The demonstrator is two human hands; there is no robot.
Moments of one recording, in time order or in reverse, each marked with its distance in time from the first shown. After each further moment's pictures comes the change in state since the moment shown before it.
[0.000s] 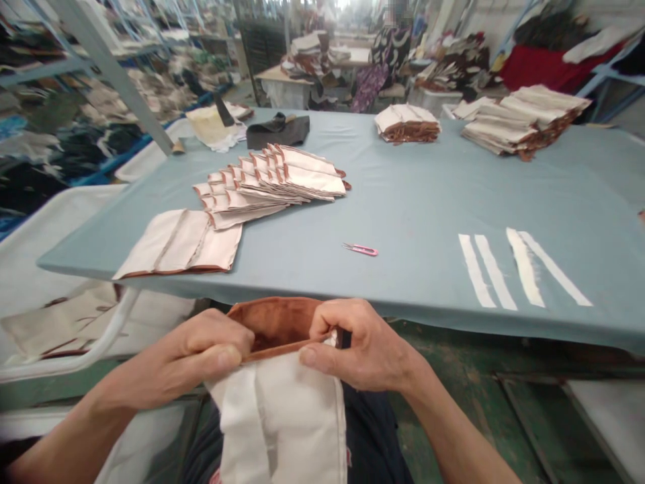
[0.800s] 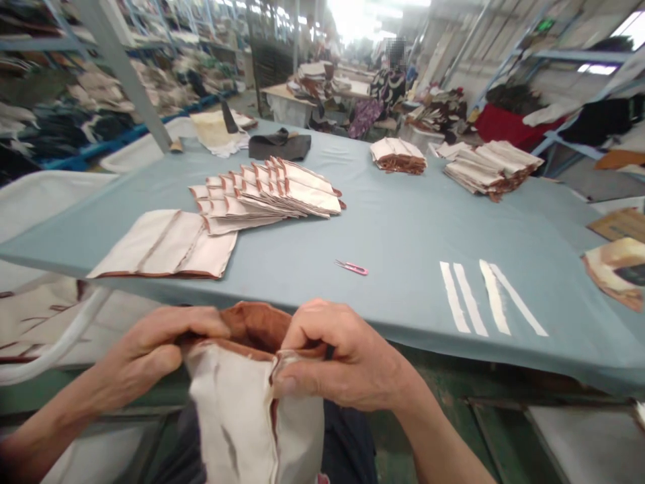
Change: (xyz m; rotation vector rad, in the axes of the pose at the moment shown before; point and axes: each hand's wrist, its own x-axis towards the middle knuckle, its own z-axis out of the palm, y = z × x) left_hand -0.026 -0.022 -0.019 0.276 0.370 0.241; right_hand 0.028 -0.035 -0.007 0.132 -0.081 -0.128
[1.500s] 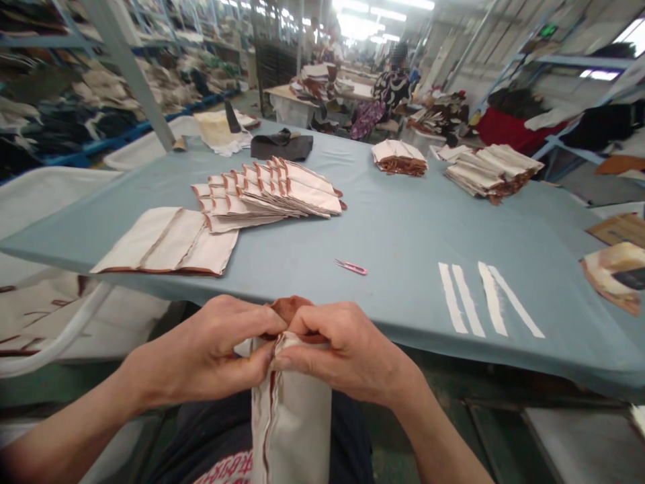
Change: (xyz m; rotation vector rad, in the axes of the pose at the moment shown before) left_hand 0.052 0.029 0.043 0.195 -0.075 0.148; right_hand -0.003 -0.005 -0.004 -0.183 -0.043 0.261
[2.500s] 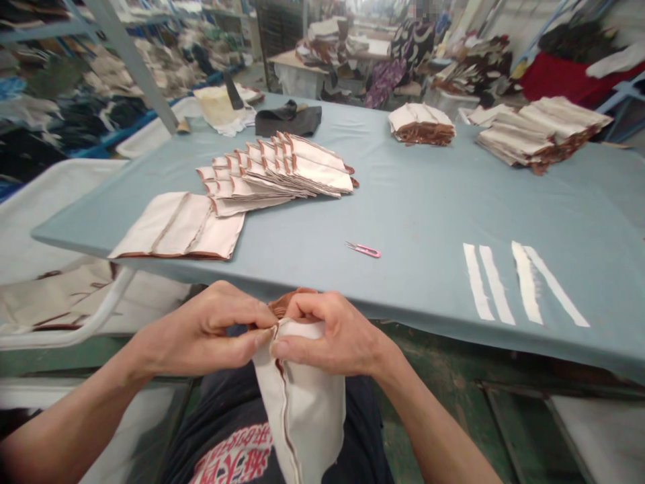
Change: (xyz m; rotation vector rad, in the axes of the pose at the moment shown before) left_hand -0.011 -0.016 -0.005 -0.173 -0.171 -0.150; right_hand 0.011 0.037 0.024 0.255 -0.037 0.010
